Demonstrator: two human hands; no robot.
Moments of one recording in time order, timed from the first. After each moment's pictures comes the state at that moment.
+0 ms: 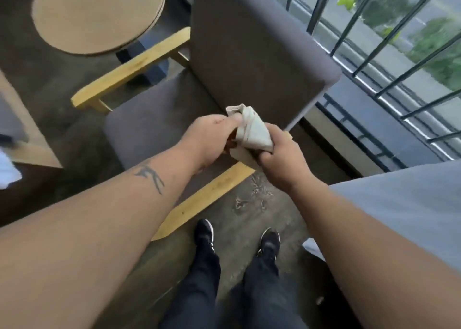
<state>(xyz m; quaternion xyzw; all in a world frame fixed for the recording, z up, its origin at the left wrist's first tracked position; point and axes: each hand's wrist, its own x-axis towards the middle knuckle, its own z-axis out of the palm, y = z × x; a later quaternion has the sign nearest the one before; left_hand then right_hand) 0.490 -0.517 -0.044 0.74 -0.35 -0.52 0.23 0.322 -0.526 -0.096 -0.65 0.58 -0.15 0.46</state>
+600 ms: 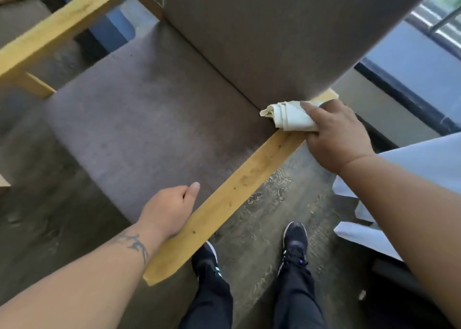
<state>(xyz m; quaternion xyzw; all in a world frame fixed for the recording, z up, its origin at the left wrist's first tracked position) 0.632 -0.396 -0.335 0.75 -0.54 -0.39 -0.03 0.328 -0.540 -0.289 -0.73 0.66 0.01 0.18</state>
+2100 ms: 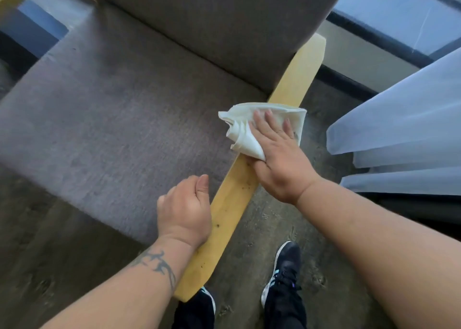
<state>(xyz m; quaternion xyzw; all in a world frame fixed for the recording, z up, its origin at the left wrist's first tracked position) 0.639 -0.381 -0.376 0.71 -0.62 -0.33 0.04 0.431 -0.427 -0.351 -0.72 0.64 -0.03 0.28</state>
